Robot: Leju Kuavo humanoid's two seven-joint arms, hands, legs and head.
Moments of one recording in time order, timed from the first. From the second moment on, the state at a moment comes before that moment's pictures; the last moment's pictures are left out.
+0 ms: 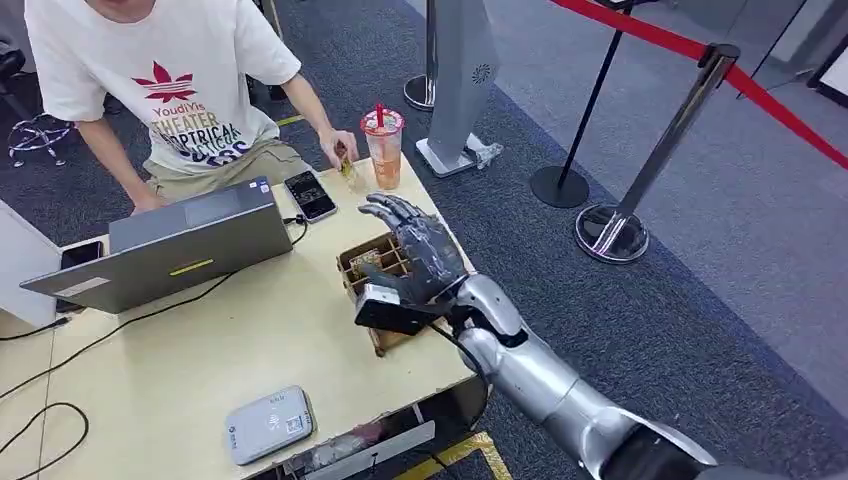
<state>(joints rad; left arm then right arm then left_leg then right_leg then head) -0.08 -0.12 1.07 -0.19 -1.18 0.23 0.02 -0.25 -0.22 0.34 -1.43 0.75 -0.29 -0.21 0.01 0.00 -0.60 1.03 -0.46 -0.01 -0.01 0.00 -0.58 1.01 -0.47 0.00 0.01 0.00</state>
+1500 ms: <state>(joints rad) -0.08 -0.12 1.08 -0.19 -1.16 0.24 0.04 -0.19 -0.31 0.32 -1.39 1.02 -0.22 -0.10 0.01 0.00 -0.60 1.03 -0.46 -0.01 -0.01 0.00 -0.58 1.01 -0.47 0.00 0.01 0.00</state>
